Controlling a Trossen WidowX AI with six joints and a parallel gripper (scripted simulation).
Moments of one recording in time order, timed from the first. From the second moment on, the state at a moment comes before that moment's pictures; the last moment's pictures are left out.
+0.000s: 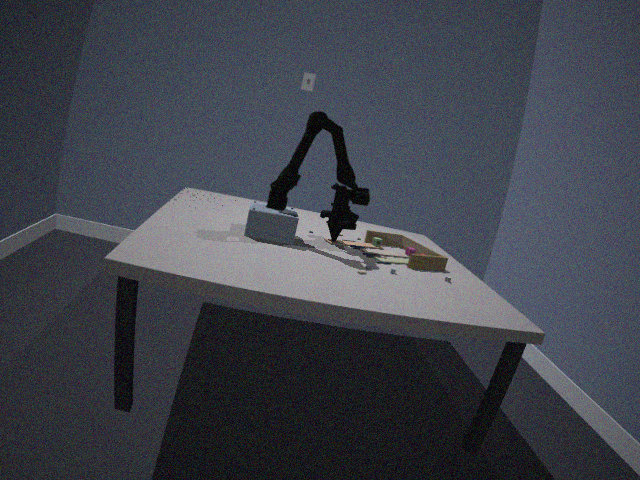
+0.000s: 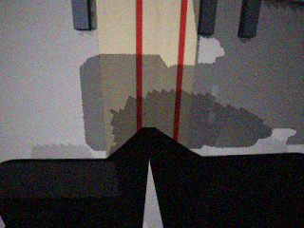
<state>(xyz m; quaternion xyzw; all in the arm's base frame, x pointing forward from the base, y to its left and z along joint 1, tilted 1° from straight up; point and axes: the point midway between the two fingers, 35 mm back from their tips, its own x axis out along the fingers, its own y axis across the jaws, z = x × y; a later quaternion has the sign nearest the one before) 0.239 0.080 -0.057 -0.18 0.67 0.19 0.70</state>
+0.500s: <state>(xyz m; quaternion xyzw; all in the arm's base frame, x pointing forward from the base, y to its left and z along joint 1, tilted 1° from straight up) 0.227 0.073 -0.057 -0.18 0.67 0.19 0.70</state>
